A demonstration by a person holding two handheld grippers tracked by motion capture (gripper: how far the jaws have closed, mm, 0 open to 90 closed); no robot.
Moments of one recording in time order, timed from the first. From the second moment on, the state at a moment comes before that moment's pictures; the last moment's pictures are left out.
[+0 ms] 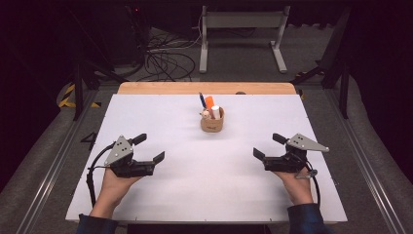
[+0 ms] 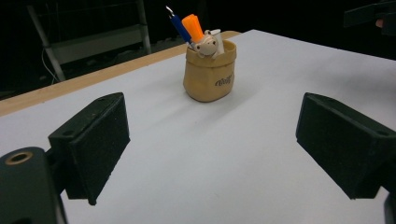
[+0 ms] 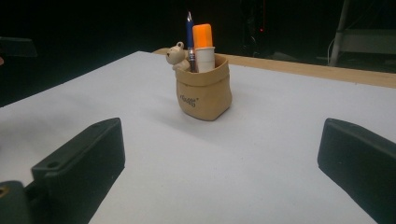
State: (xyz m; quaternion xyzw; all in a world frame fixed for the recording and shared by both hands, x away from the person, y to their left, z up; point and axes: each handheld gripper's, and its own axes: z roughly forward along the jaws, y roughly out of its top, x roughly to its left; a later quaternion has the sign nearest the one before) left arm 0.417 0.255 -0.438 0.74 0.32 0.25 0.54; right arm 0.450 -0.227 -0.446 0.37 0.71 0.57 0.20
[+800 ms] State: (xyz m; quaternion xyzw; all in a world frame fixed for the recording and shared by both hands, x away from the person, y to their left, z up) left arm 0.417 0.258 -0.437 0.74 0.32 0.25 0.54; right arm 0.440 -0.246 -0.448 0.38 0.70 0.56 0.20
